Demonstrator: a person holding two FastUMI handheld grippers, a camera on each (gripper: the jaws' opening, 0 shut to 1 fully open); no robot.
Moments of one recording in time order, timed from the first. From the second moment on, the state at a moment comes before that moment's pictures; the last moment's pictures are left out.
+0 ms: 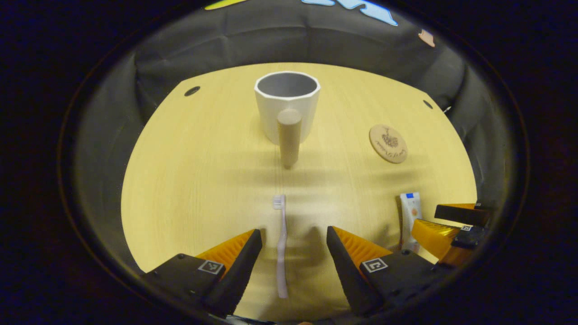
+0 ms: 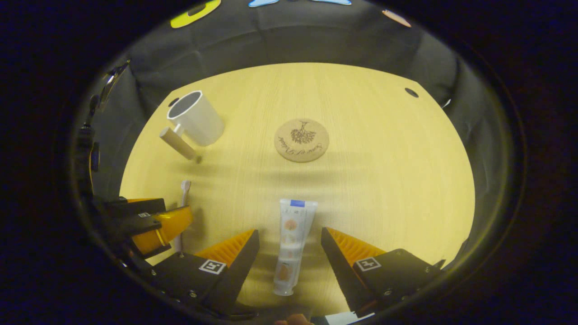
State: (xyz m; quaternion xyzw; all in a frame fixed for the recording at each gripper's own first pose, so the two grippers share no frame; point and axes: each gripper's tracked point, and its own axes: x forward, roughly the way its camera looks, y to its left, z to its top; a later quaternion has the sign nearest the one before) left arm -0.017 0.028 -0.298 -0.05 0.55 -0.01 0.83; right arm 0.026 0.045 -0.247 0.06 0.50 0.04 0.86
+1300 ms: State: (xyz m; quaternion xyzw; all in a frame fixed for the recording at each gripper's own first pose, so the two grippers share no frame) left arm -0.046 0.036 -0.326 -0.04 0.66 -0.02 0.75; right arm 0.026 0.036 -0.284 0.08 0.58 0.02 0.81
